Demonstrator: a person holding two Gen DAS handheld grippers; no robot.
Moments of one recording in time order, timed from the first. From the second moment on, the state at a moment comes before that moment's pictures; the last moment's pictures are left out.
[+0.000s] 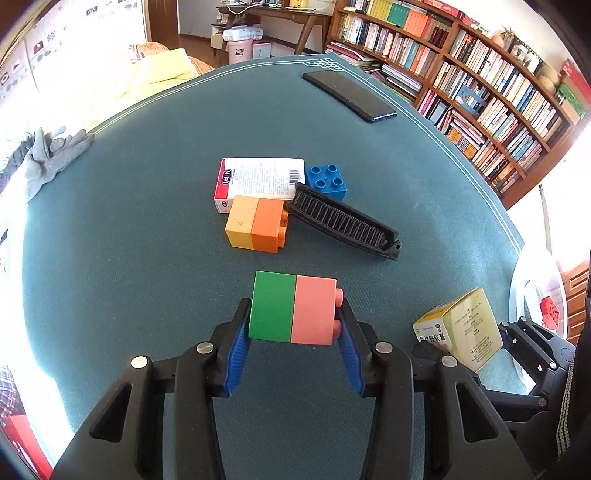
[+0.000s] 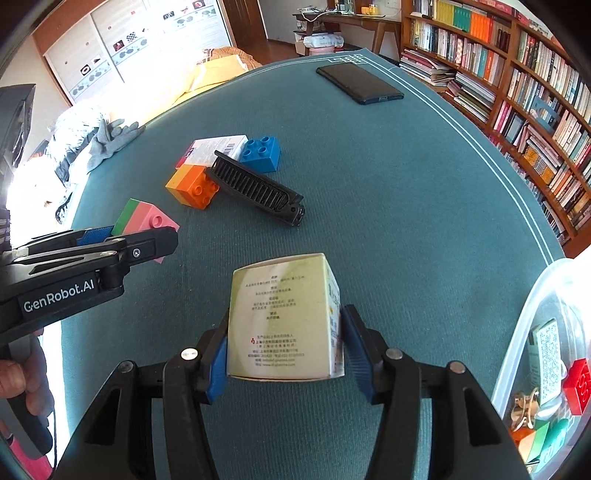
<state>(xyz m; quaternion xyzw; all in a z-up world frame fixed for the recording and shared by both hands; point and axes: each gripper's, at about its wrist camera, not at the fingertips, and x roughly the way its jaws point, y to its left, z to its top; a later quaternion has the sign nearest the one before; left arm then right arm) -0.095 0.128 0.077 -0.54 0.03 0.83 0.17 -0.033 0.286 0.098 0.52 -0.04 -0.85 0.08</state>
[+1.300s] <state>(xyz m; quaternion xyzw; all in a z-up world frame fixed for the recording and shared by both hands) -0.003 0.300 0.120 -0.49 0.10 0.82 0.28 0.066 0.462 0.145 0.46 -0.11 -0.88 -0.04</state>
